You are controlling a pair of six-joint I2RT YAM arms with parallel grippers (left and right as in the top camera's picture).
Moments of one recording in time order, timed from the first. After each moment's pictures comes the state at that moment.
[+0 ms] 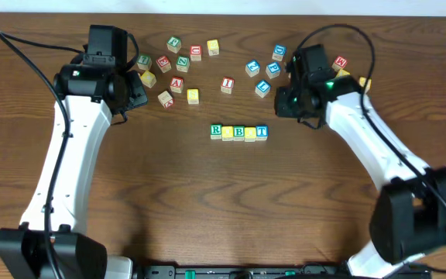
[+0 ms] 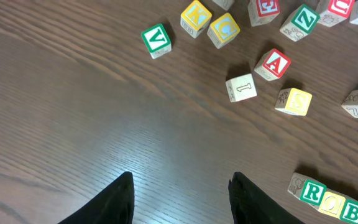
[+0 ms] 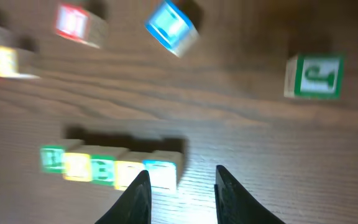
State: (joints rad) left arm -0.08 1.60 1.53 -1.07 -0.15 -0.42; right arm 0.30 1.78 1.38 -0.71 -0.14 0.33
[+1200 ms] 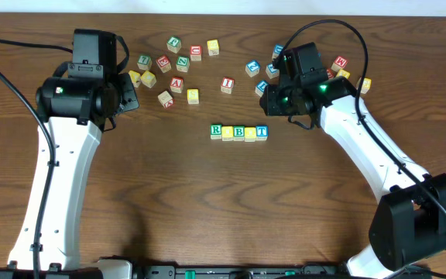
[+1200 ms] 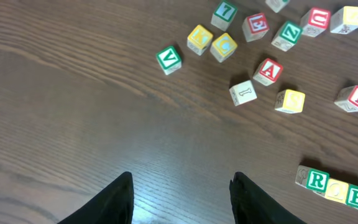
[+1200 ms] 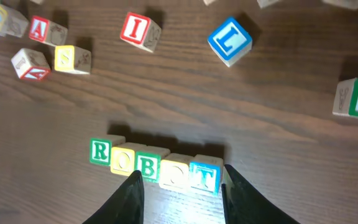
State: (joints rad) left arm -0.08 1.48 1.53 -1.10 -0.18 -0.32; right arm 0.36 1.76 1.39 -0.67 -0.19 0.33
